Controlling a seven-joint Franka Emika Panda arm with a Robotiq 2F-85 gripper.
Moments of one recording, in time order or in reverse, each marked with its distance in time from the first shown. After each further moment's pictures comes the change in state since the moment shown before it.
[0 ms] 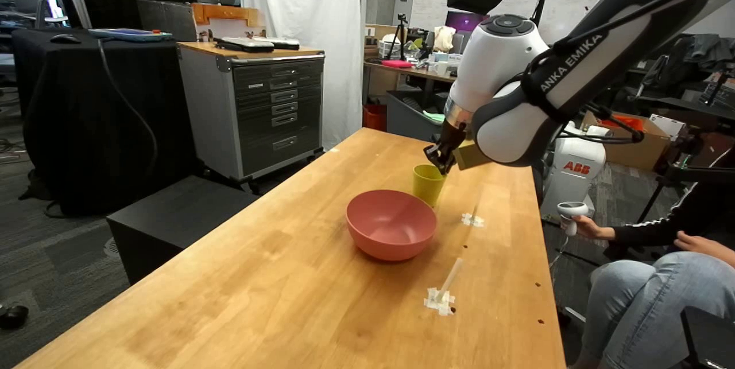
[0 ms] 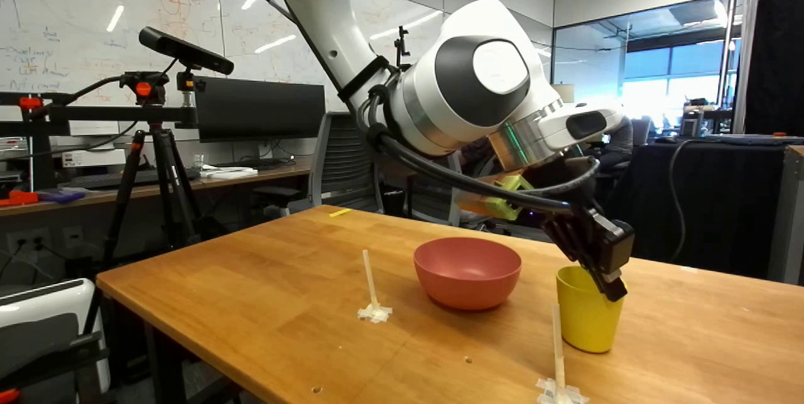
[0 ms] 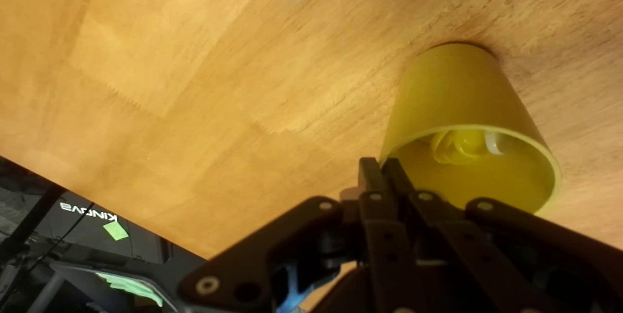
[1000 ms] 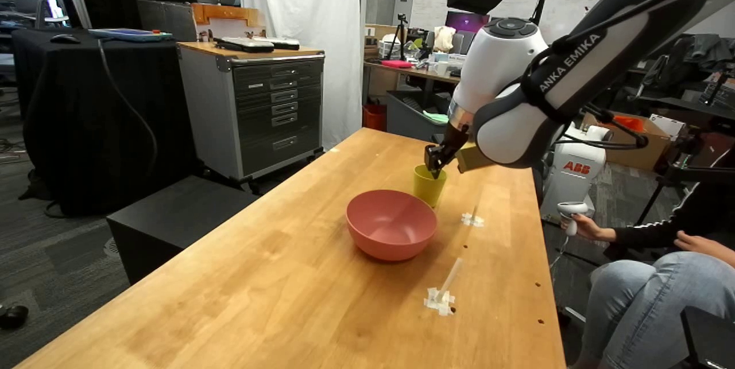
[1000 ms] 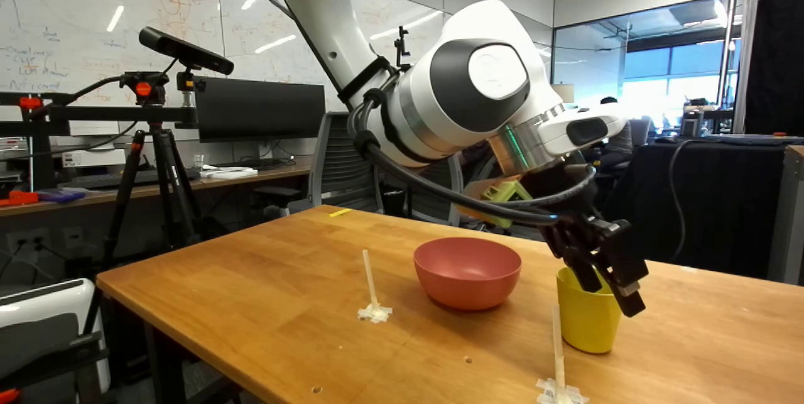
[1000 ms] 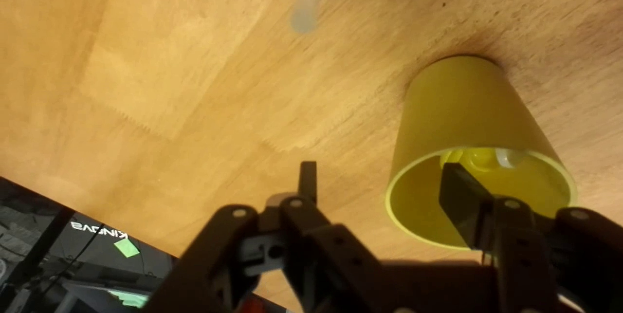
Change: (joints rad) arm 0.000 0.000 -0.001 -0.015 0.045 -0.004 0.000
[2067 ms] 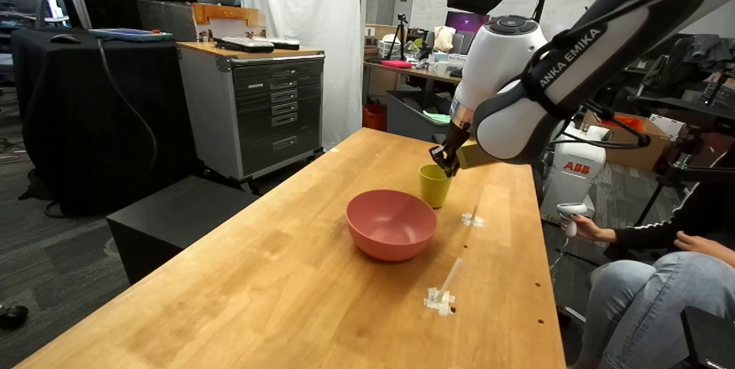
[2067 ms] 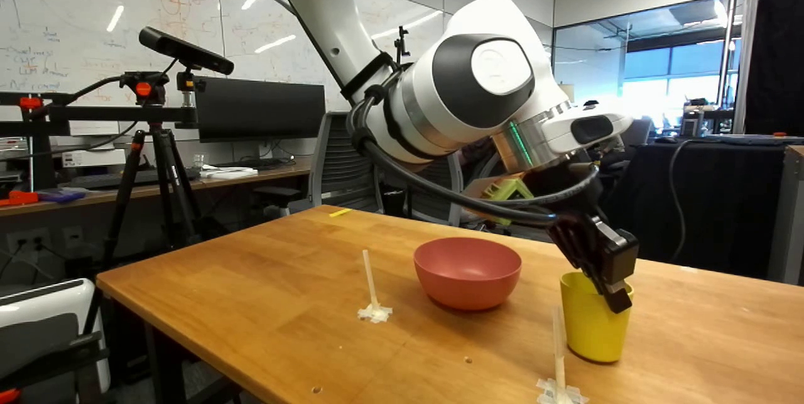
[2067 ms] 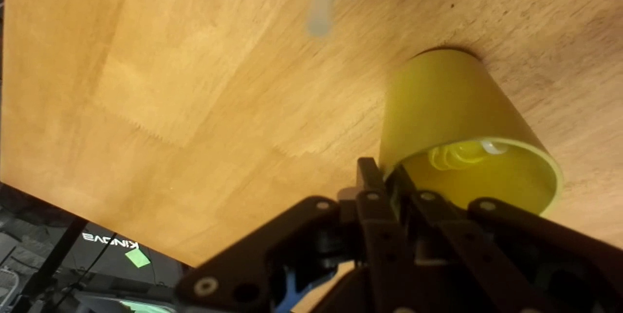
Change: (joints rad) arm -0.007 -0.007 0.000 0.003 0.011 -0.026 0.010
